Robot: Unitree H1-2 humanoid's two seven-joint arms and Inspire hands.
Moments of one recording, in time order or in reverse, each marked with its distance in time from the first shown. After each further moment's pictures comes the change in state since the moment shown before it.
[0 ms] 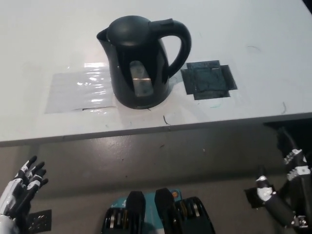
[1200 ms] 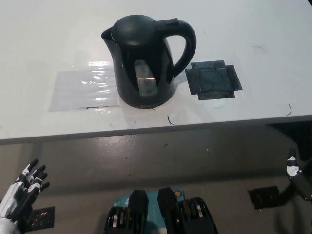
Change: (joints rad) left_arm 0.007 -0.013 0.005 0.013 -0.004 -0.005 0.000; right_arm -0.153 -0.010 -0.193 0.374 0.037 -0.210 -0.022
